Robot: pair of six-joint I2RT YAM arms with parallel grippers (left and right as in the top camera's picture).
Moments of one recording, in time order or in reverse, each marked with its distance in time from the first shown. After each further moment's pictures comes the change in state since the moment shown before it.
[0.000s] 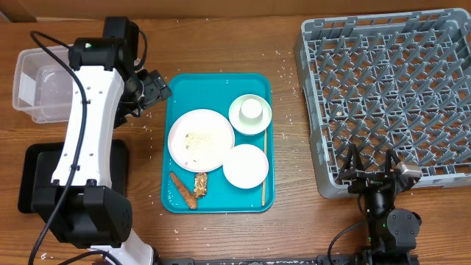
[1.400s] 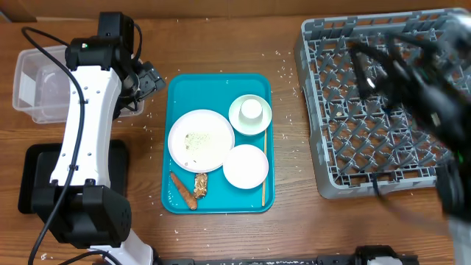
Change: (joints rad) left arm 0.016 0.000 0.002 0.092 -0.076 -0.017; right arm 0.042 1.083 1.478 -0.427 -0.618 0.115
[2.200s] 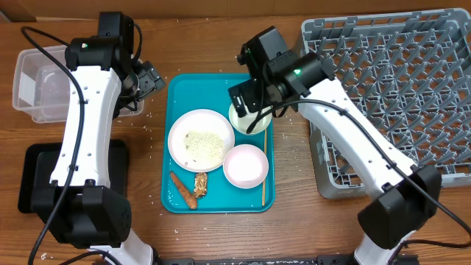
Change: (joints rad) left arm 0.000 0.000 0.000 0.000 -0.005 0.000; right arm 0.524 0.781 0.311 -0.561 0.497 -0.298
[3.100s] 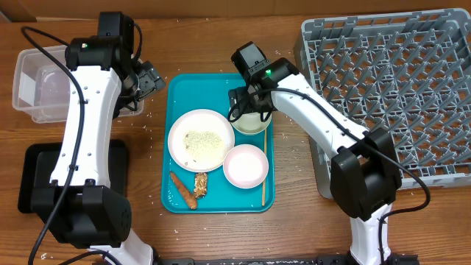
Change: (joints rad) left arm 0.000 0.000 0.000 0.000 0.000 0.000; right arm 0.004 0.230 -0.010 0.047 0.130 0.257
